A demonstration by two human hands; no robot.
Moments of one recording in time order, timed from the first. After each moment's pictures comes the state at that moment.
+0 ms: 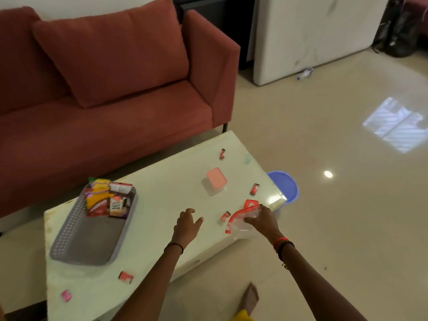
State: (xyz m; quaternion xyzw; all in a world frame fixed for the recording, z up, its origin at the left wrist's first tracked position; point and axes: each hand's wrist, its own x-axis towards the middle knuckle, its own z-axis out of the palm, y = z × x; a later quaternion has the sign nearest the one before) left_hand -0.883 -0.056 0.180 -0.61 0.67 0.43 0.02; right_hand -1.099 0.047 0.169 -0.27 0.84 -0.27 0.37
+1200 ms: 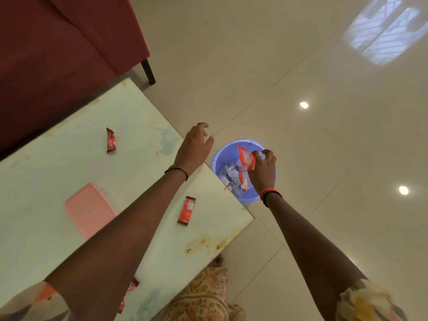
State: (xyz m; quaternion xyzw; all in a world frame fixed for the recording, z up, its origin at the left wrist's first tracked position) left_hand -1.356 -0.234 -0.099 -0.40 0.83 0.39 -0.04; right_hand -1.475 -0.069 -0.192 -0.28 0.93 -0.15 0.17
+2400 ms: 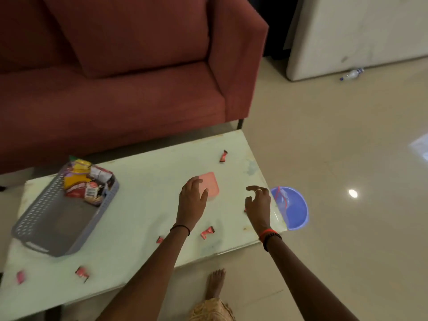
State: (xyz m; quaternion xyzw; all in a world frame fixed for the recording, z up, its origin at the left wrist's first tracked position) left_hand -1.048 -0.131 0.115 -0.58 0.75 0.26 -0.19; right_hand -1.221 -0.065 0.116 -0.37 0.82 -0.33 0.28
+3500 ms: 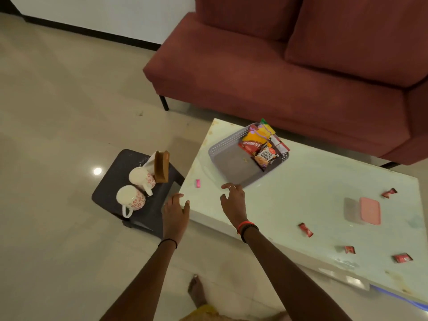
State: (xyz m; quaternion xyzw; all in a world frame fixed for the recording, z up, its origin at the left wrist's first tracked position) left_hand -0.470 0.070 0.138 -0.85 0.42 0.21 -0.25; right_hand -0.618 -0.019 0.167 -0.65 0.61 -0.15 0.42
